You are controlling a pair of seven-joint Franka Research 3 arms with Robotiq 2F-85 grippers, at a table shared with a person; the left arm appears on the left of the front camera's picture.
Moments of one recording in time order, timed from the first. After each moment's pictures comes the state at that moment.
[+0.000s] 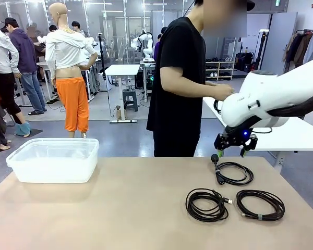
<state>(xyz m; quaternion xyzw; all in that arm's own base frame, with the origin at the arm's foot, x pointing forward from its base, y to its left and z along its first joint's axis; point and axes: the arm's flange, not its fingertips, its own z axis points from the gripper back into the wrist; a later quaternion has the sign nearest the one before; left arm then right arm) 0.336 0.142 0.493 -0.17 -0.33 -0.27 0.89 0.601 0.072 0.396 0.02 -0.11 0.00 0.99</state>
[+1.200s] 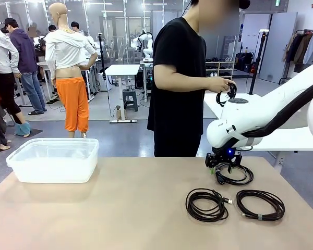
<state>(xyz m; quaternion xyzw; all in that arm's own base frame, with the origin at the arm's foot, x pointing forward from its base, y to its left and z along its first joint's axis) 0.336 0.142 0.493 -0.17 -0.33 -0.27 0.89 0.655 0.084 0.303 0.01 -0.08 0.01 1.00</state>
